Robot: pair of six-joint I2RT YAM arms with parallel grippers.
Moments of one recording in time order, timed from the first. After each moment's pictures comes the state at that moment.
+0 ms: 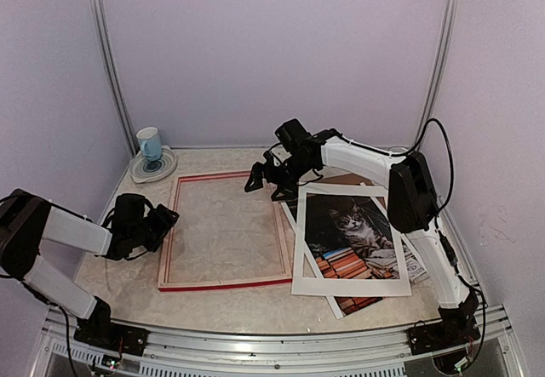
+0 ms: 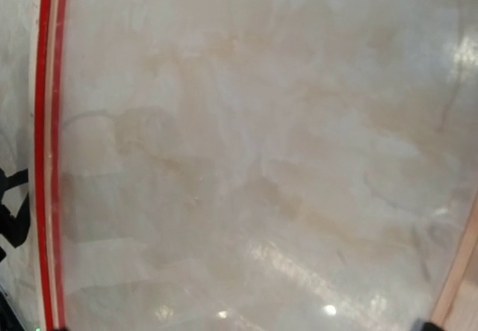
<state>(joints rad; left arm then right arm) -0.28 1.44 0.37 0.44 0.00 -1.02 0.69 2.48 2.26 -0.73 -0.48 0.60</state>
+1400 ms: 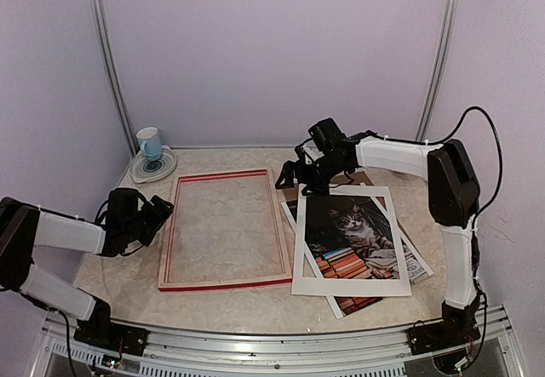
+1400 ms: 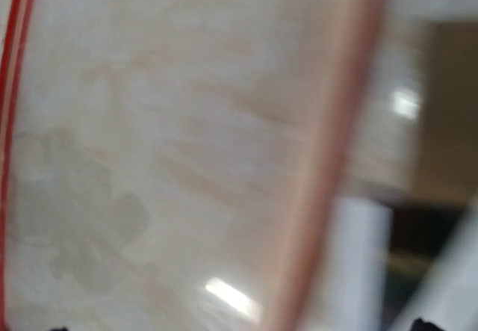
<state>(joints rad) -0.24 1.37 0.37 0.40 -0.03 -0.99 0.62 2.18 1.82 -0.54 -0.37 0.51</state>
